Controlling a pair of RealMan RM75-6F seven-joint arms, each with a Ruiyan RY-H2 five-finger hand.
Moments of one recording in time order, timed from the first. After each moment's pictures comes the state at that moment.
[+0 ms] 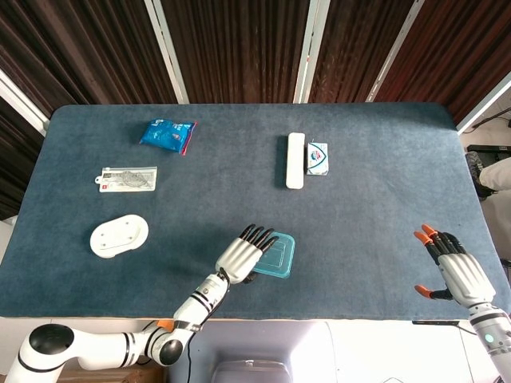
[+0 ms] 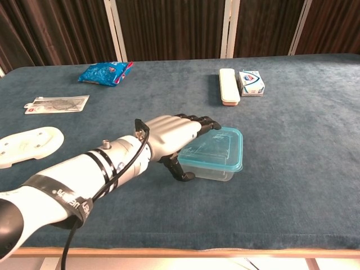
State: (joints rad) left arm -0.89 -1.91 -0.20 -1.34 1.07 0.88 0.60; right arm 0.20 -1.02 -0.01 -1.56 -1.50 1.19 0.14
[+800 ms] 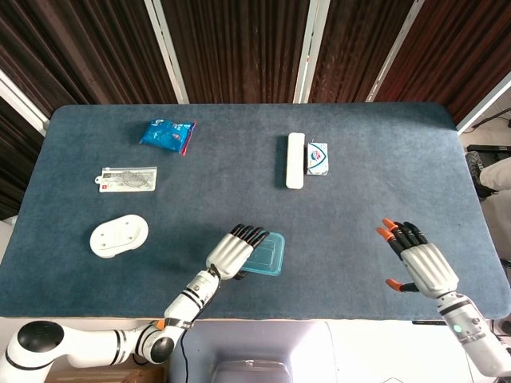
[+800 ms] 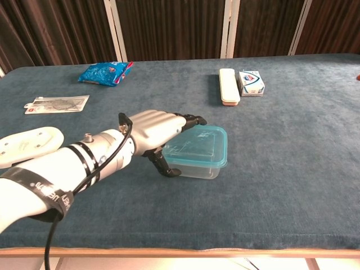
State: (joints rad) left arm -0.88 -1.84 -0.17 -1.40 1.04 0.92 0.62; right arm 0.29 -1.09 0.01 -1.59 -1.61 1.19 0.02
